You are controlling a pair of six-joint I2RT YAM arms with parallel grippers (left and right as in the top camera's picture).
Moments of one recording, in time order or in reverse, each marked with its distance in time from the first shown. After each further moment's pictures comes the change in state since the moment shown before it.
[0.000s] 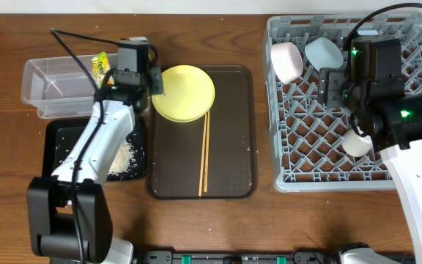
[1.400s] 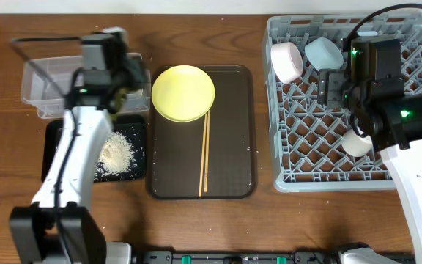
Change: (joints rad) left arm 0.062 -0.084 0.024 -0.095 0.294 -0.002; right arm 0.000 0.000 0.000 -0.008 -0.004 0.000
